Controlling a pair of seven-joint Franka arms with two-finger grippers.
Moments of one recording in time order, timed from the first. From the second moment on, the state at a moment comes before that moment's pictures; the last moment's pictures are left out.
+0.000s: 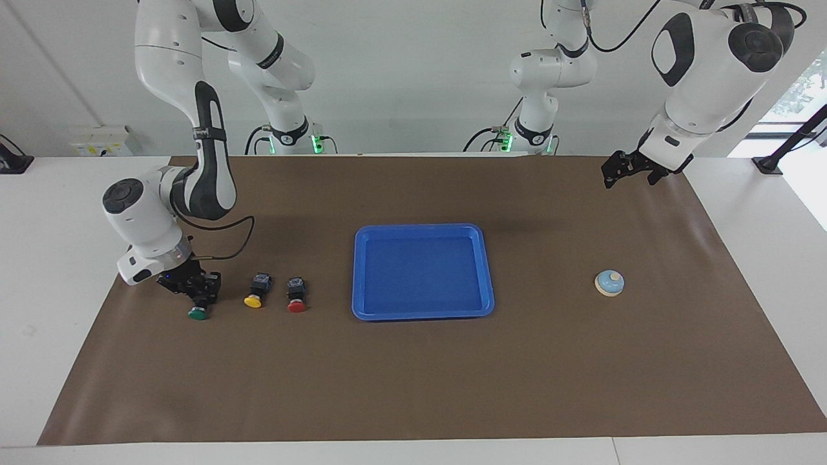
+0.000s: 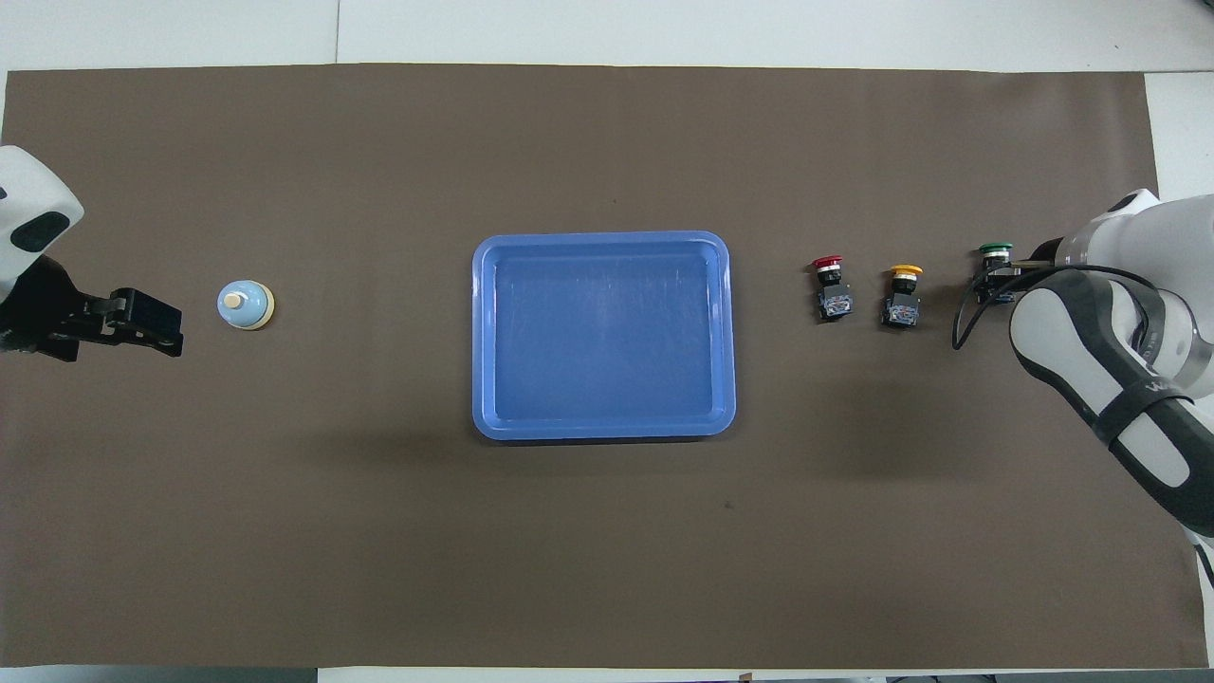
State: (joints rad) left arm 0.00 -0.01 -0.07 -1.71 0.03 1.52 -0.04; right arm -0.31 0.36 0.12 -1.99 -0.01 2.44 -0.11
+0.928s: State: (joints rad) left arm 0.00 -0.01 -0.07 -1.71 0.03 1.52 -0.04; right arm 0.16 0.28 0.13 -1.86 -0.01 2.16 0.49
